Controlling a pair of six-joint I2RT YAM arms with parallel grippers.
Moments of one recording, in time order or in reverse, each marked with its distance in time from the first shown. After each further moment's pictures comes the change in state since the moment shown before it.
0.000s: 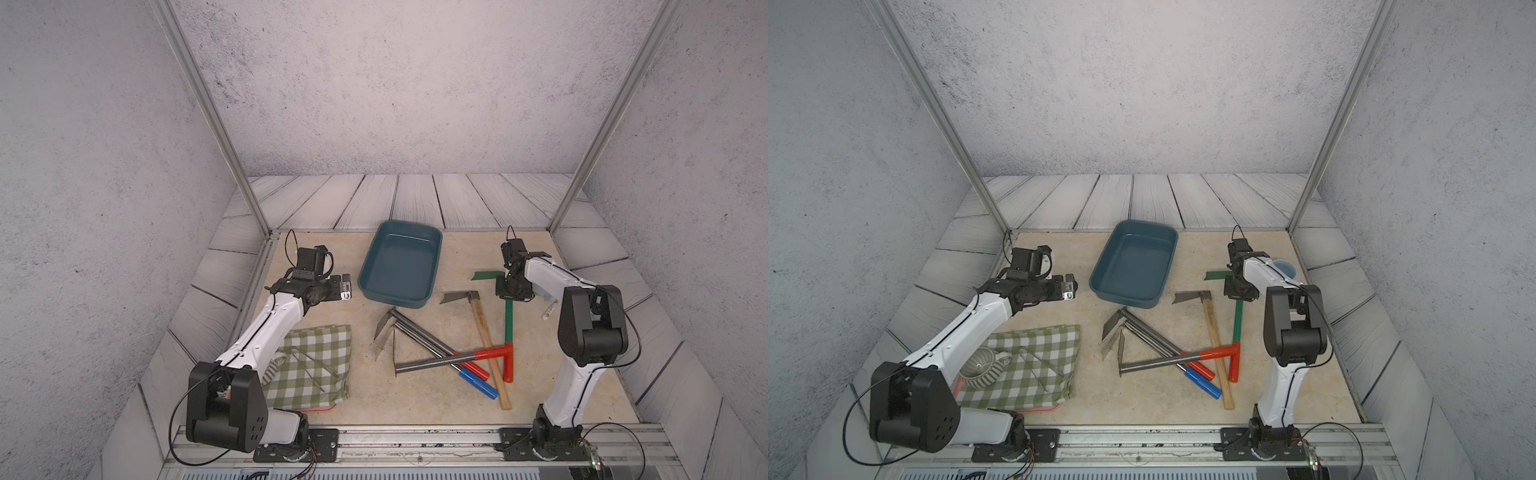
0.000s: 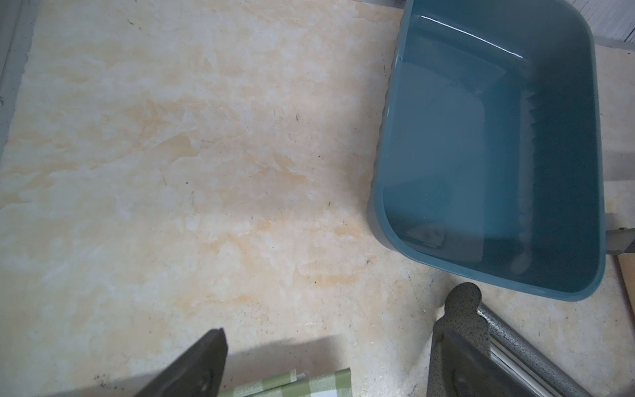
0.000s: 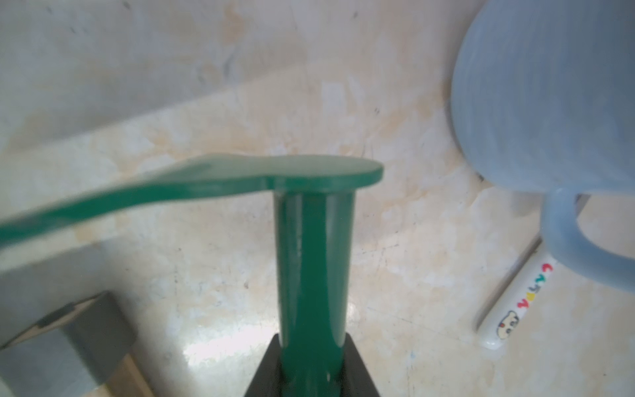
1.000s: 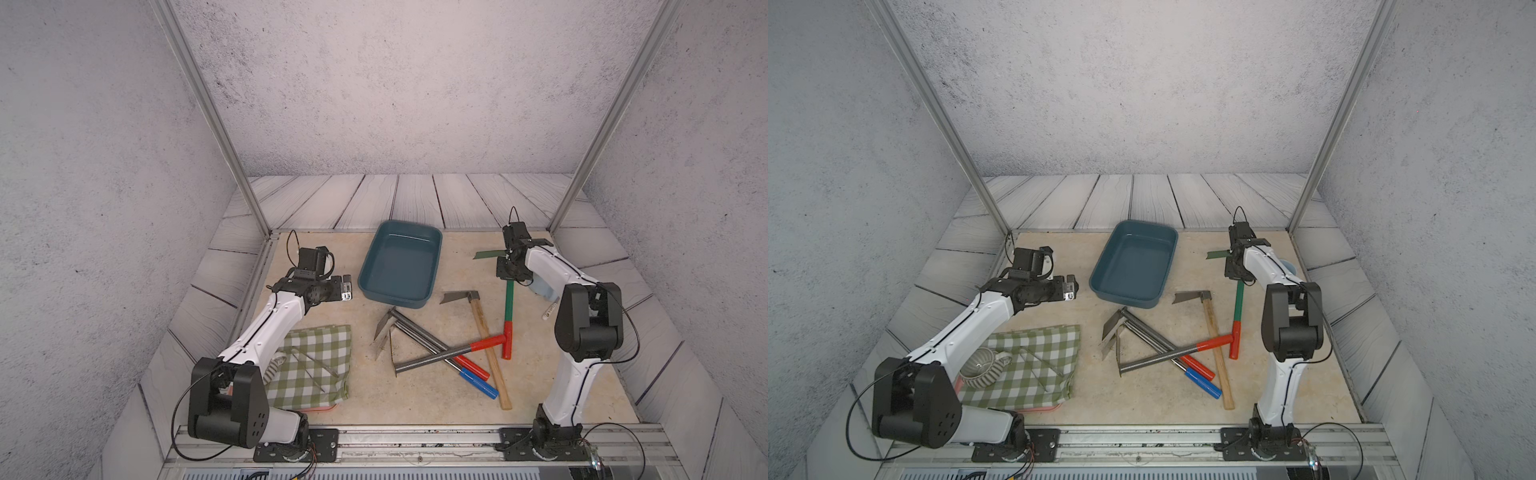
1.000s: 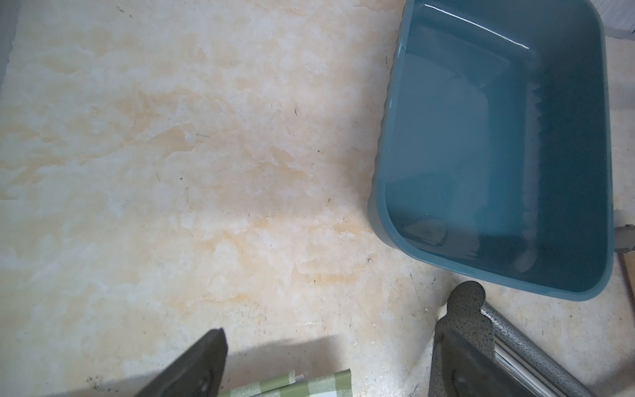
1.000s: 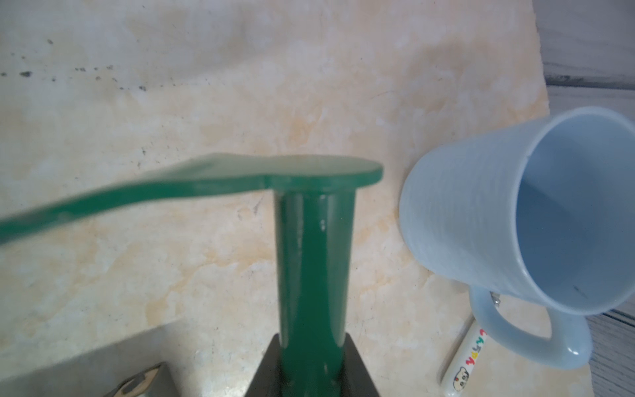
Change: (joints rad) left arm -0.001 0.021 0.000 0.002 0.008 0.000; right arm 0.000 0.067 0.190 0.024 0.055 -0.027
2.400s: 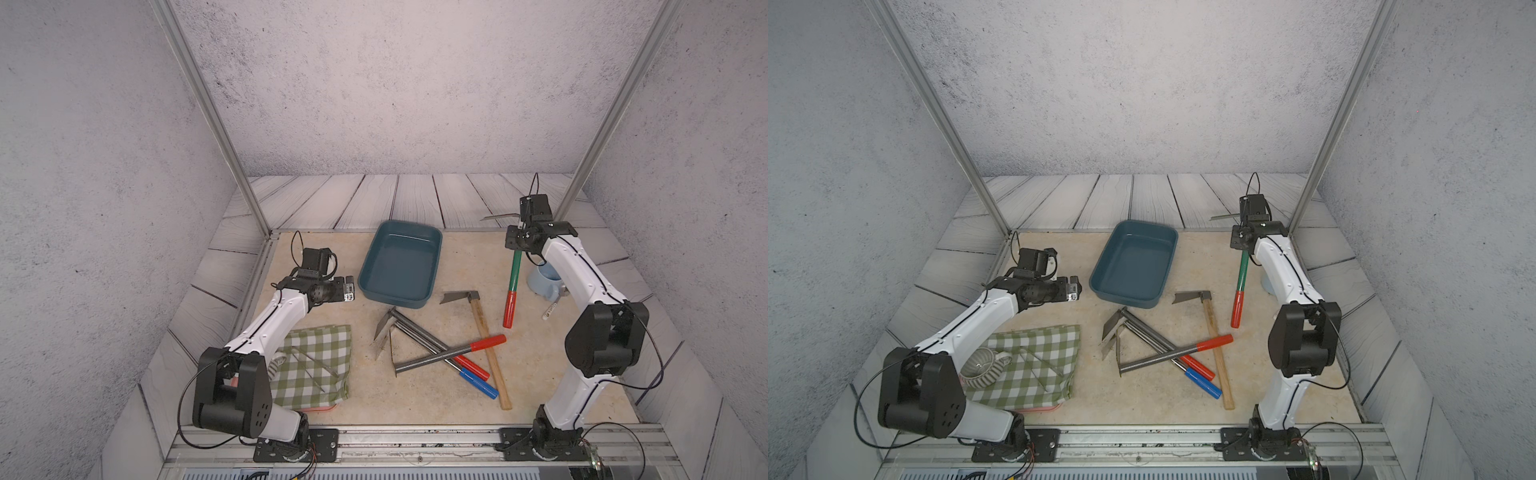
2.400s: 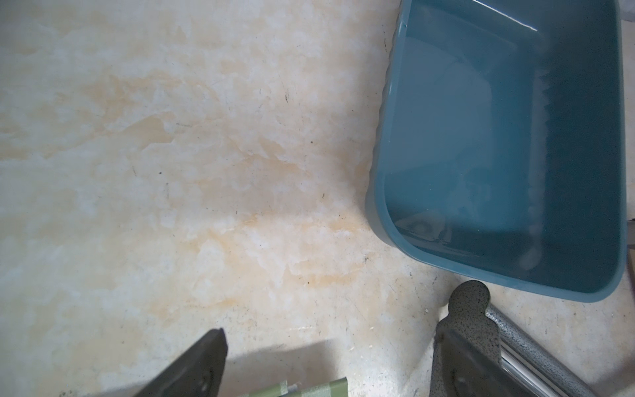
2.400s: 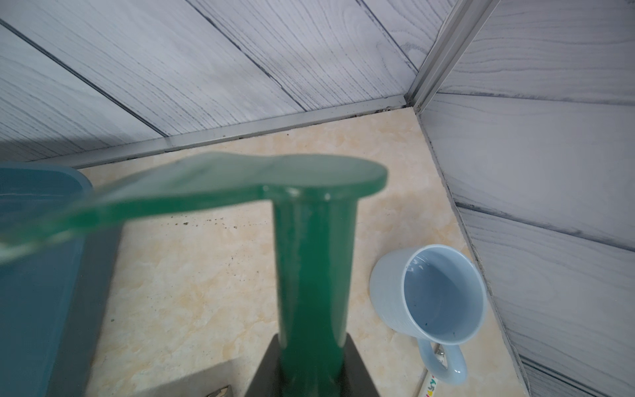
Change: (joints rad) left arm -0.005 0.047 0.000 0.022 0.016 -0.003; right arm 0.002 -0.153 0.159 0.016 -0.002 -0.036
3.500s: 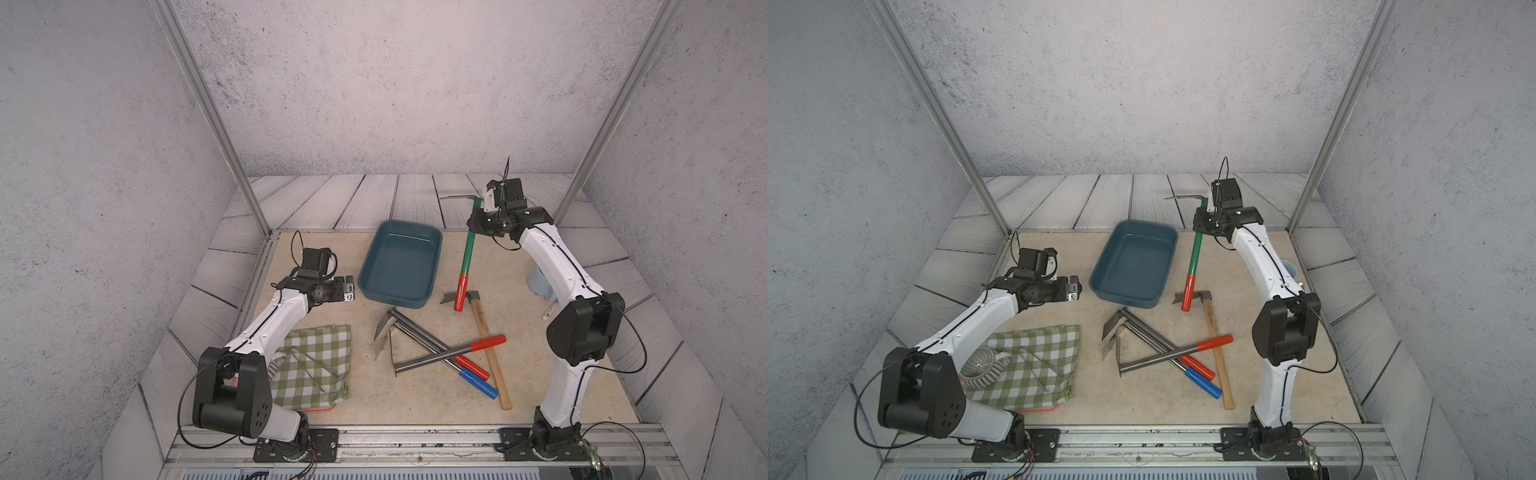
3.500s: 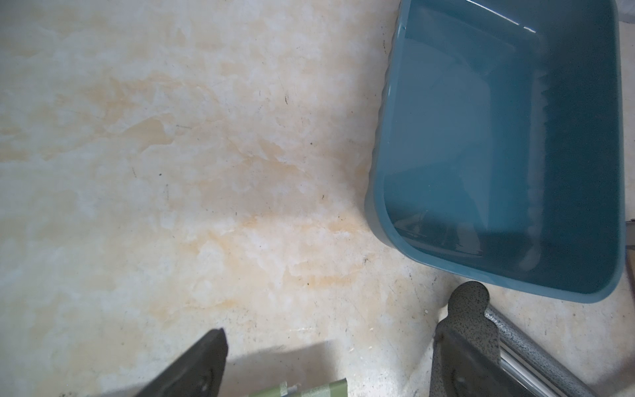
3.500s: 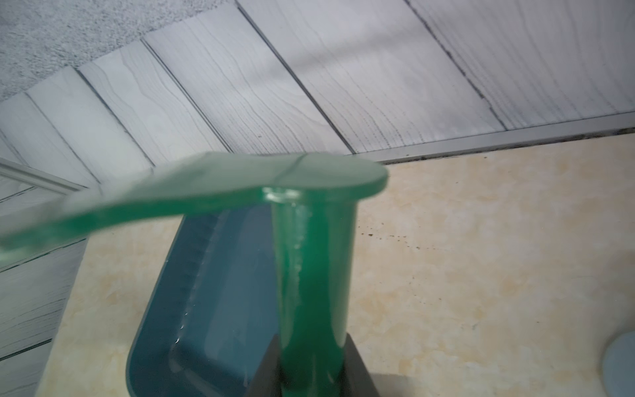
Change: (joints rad) left arm 0.000 0.000 0.000 0.001 0.002 0.000; right arm 0.168 0.135 0.269 -0.019 -0.377 0.169
